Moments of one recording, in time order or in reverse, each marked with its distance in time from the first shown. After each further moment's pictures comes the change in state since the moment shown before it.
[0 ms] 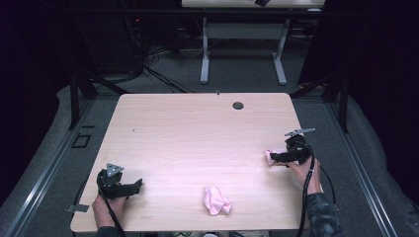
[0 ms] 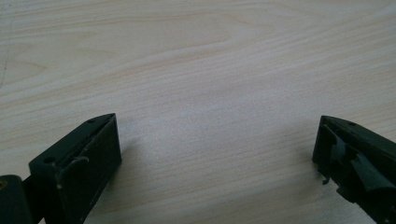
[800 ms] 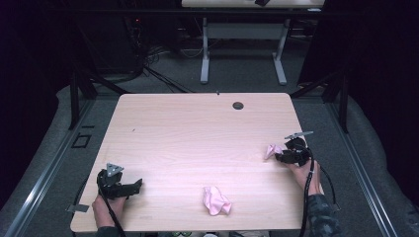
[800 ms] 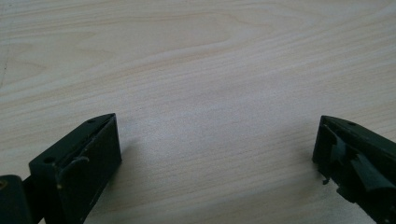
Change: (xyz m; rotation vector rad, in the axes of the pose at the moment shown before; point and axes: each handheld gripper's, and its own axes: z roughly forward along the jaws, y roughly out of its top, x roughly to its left) left arm 0.000 0.000 0.000 0.001 0.000 0.000; right arm -0.010 -0.011 0.015 0.022 -0.032 0.012
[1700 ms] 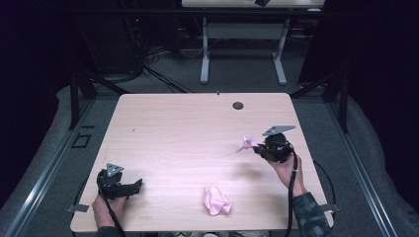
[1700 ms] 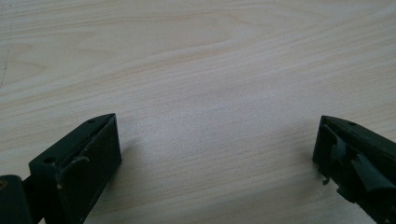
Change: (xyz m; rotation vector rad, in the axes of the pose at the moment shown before) left arm 0.000 0.000 0.000 0.000 0.000 0.000; right arm 0.096 0.044 -0.041 -0.146 0.155 -0.211
